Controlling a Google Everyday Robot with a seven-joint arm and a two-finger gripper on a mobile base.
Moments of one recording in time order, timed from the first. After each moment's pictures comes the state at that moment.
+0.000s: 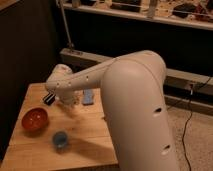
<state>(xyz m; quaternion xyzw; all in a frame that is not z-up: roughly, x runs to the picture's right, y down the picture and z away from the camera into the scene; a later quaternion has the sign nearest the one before) -0.184 0.077 0.800 -0.22 0.09 0.32 0.92</state>
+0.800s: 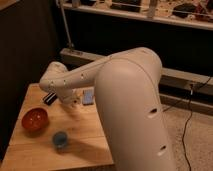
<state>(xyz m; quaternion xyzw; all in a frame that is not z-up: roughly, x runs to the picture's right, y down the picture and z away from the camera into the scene) -0.168 0.077 0.782 -0.22 0.15 0.30 0.92</state>
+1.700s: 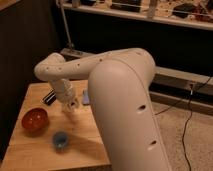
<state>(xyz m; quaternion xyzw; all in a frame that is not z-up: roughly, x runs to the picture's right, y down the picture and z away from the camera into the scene) -0.170 0.089 0.743 -0.32 0.25 0.35 0.84</state>
